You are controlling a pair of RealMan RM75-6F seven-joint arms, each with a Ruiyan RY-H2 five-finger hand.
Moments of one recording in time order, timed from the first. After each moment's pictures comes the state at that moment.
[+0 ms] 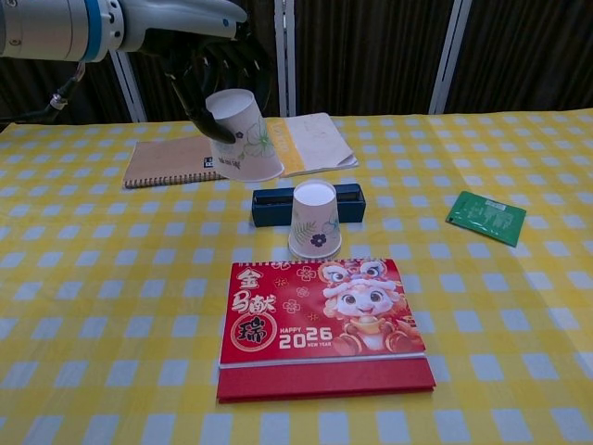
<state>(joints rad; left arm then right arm) -1.10 -1.19 -0.21 -1.78 0.86 0.73 0.39 0.09 -1.06 0.05 -1.63 -1.56 1.51 -0.02</state>
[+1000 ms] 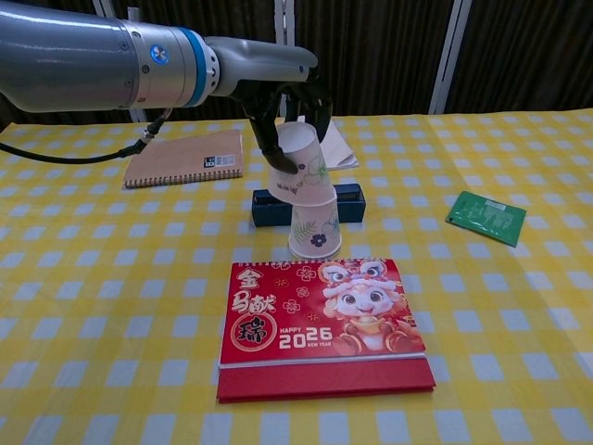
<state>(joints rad) -1.23 -1.42 -0.19 -1.59 0.76 0.75 0.48 0.10 -1.06 0.07 -1.61 -1.53 1.49 0.02</state>
